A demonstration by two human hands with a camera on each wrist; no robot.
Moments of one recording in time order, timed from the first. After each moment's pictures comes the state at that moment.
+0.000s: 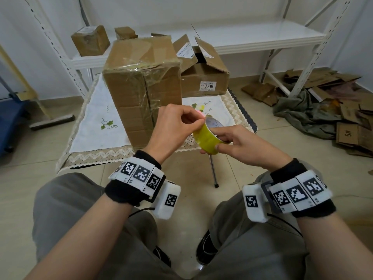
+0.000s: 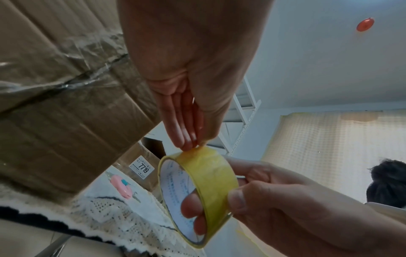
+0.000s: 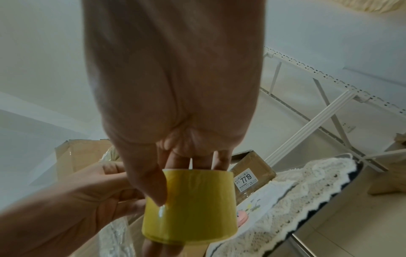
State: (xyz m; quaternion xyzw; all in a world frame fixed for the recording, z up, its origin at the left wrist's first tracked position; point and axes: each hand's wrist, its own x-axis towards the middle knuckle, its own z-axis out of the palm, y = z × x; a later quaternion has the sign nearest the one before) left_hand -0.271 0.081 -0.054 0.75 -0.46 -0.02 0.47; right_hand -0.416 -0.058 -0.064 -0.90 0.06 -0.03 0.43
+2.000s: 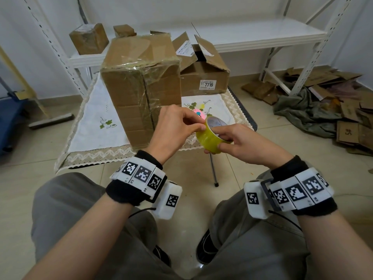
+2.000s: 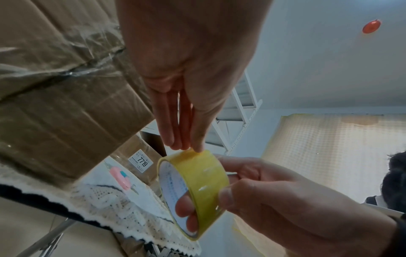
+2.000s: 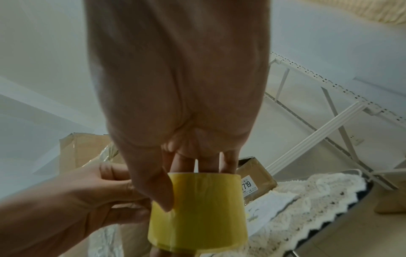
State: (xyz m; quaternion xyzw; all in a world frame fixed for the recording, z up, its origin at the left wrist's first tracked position) left_hand -0.271 0.077 -0.058 0.77 -0.46 -0.02 0.45; right_hand -0.413 -0.064 -0.065 -0.93 0.07 -0.02 0.36
